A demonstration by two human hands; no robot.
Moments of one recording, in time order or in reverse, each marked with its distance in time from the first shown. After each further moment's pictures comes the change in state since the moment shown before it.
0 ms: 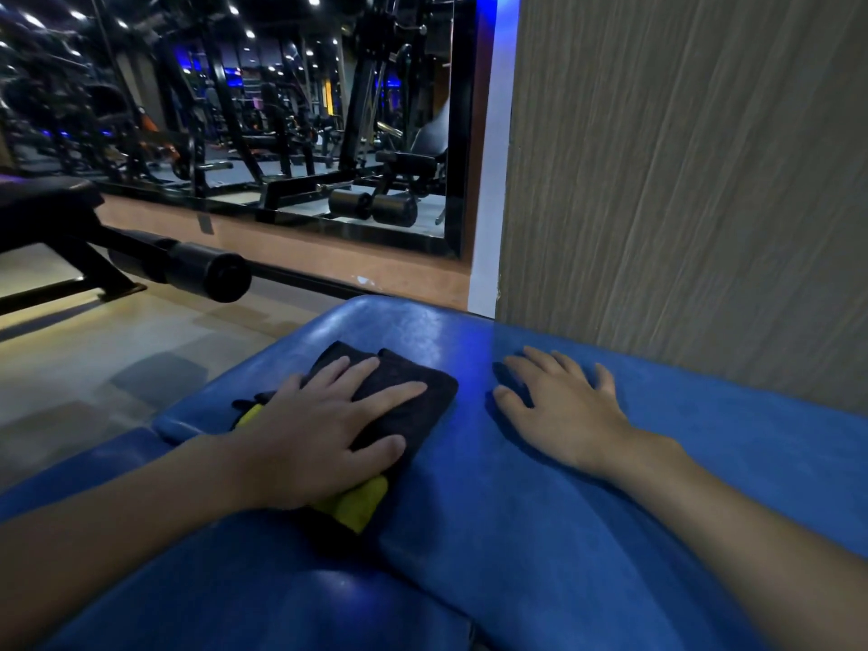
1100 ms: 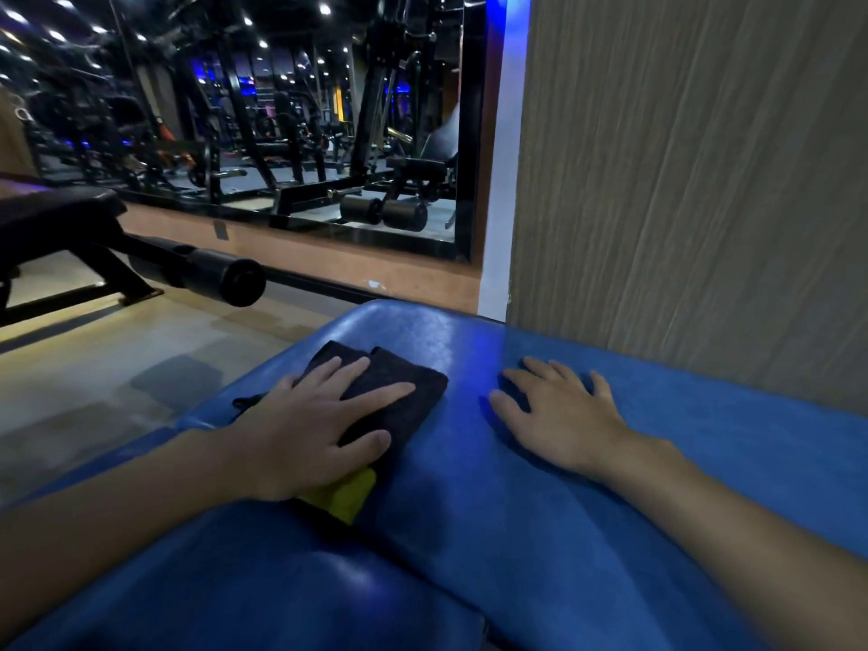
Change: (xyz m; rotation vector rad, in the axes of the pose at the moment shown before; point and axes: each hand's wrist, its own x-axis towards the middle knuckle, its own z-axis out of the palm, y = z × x) left_hand -0.009 -0.024 0.000 -0.025 -0.004 -0.011; right_hand 0.000 -0.012 -0.001 0.018 -0.020 -0.008
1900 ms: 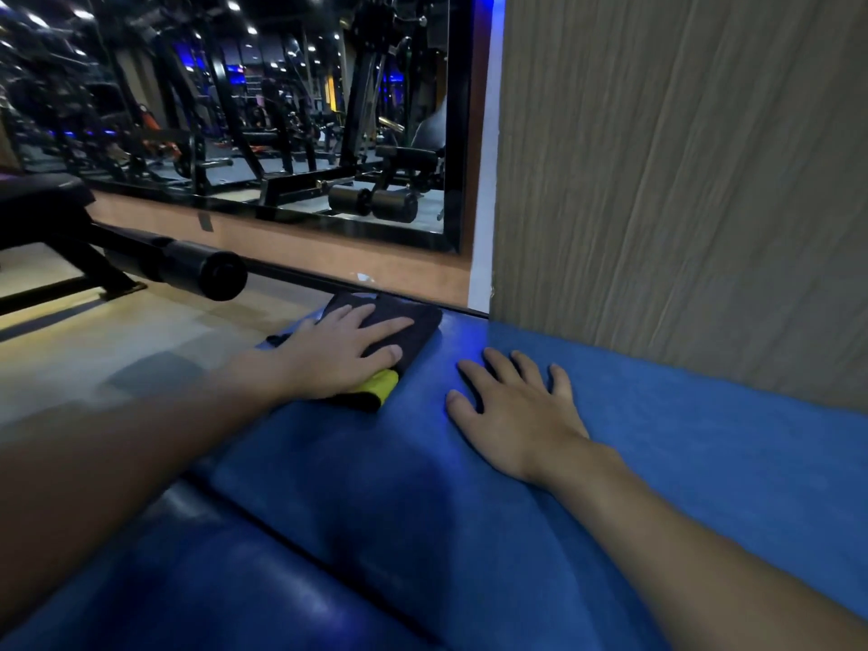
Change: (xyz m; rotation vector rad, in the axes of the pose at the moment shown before) left_hand 0.128 -0.027 0.008 -0.023 0.080 -0.086; right_hand 0.020 -0.003 0.022 -0.009 -0.003 -0.043
